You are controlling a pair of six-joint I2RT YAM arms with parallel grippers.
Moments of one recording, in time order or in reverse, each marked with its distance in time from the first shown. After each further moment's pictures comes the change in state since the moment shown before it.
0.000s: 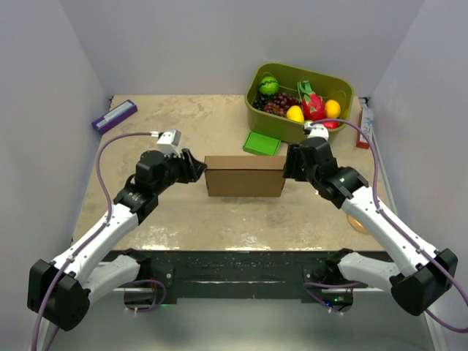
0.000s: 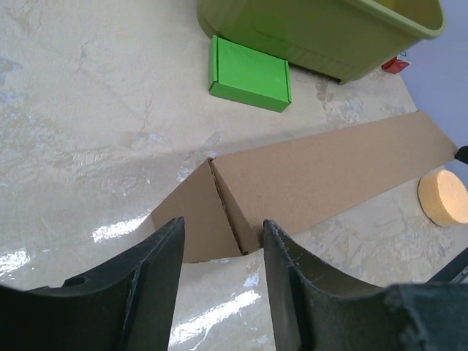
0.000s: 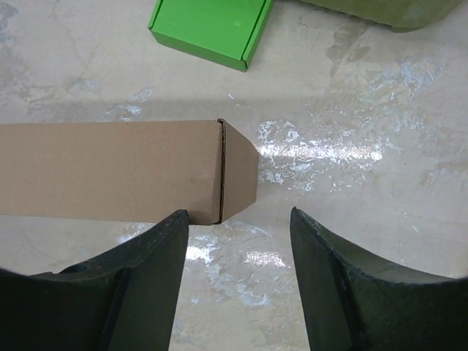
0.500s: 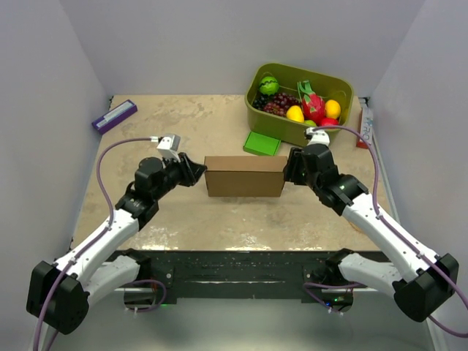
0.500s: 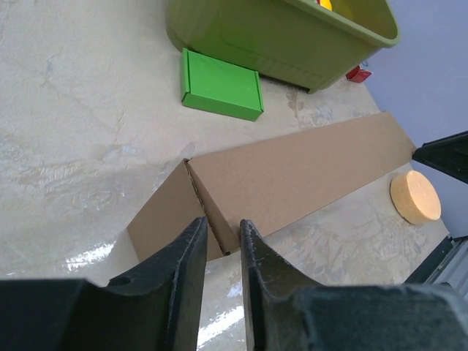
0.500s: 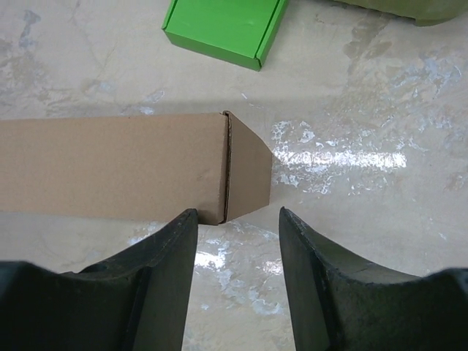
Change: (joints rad) left arm 0.006 -0.032 -0.108 0.161 0.054 -0.028; right arm 0.000 -0.049 -0.105 0.097 -0.034 0.025
